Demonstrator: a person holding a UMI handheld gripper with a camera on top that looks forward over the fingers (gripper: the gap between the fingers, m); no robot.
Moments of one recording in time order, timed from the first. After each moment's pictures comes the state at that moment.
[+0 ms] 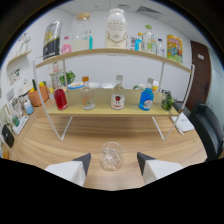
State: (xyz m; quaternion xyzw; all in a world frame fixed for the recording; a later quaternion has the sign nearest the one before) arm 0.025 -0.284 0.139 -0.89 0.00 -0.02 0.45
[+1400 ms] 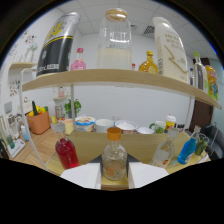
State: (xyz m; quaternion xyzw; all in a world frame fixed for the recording) arm -0.056 -0.105 0.188 -0.80 -0.02 -0.01 0.60
